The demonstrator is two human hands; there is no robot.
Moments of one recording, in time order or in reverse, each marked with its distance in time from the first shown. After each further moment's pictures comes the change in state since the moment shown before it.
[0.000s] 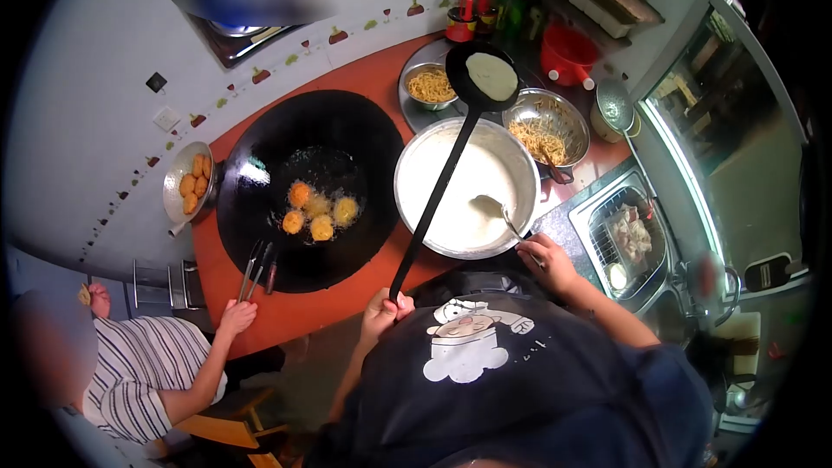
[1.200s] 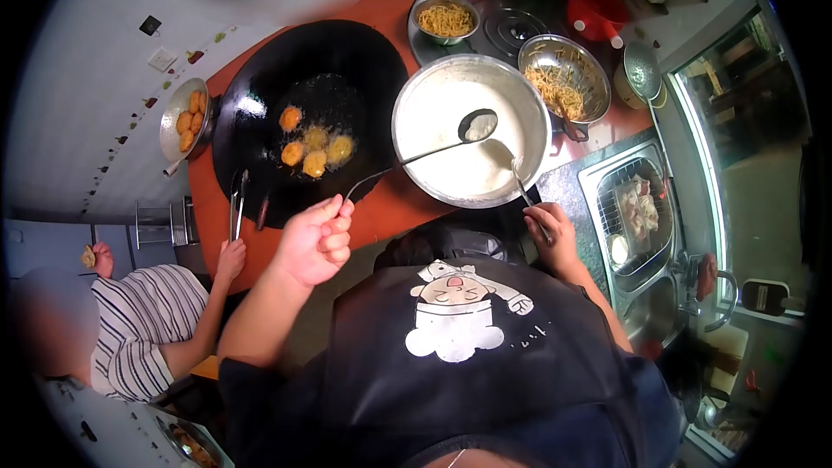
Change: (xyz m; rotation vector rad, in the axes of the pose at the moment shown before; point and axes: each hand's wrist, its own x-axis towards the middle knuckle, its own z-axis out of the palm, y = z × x) left_hand 0.053 0.134 0.048 -0.259 0.464 -0.618; right_hand -0.023 0.009 0.006 0.039 0.116 0.105
